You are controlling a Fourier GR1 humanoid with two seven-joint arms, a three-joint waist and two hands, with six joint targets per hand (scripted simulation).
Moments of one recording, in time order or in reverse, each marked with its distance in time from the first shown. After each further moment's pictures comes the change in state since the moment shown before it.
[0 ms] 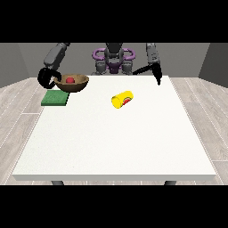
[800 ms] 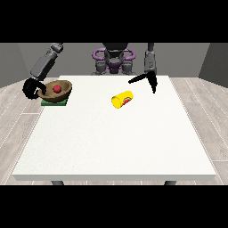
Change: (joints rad) left arm -0.054 -0.031 -0.101 -0.320 -0.082 0.078 0.056; right arm -0.038 -0.288 -0.129 0.195 -0.027 0.205 -0.281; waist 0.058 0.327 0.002
